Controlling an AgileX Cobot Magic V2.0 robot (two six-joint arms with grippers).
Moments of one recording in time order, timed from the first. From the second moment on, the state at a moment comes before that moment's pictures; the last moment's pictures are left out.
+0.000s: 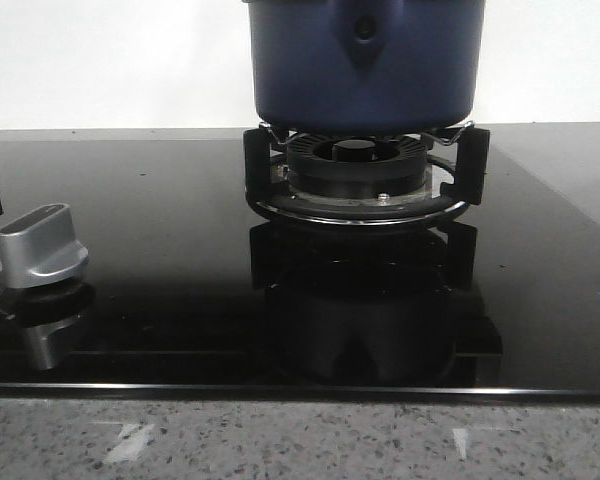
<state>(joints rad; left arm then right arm) -0.52 1.75 -1.37 -1.81 0.61 1.89 -0.12 0.15 -0.47 0.50 0.58 -0.32</state>
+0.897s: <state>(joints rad) -0.53 1.76 -1.45 -1.76 0.67 1.83 -0.12 0.15 -0.47 0.50 0.58 -0.32</state>
